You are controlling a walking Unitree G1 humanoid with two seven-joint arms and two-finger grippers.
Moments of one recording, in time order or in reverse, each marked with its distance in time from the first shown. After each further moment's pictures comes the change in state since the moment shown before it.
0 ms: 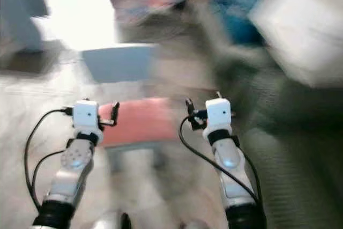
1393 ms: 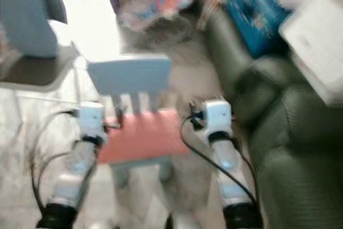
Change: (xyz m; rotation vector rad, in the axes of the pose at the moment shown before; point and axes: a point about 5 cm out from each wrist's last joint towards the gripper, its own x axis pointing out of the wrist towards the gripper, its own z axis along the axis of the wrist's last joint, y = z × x) left arm -0.005 -0.023 0.000 -0.050 -0.013 -0.104; right arm -0.001 -0.007 -0.010 -0.022 0.042 -0.082
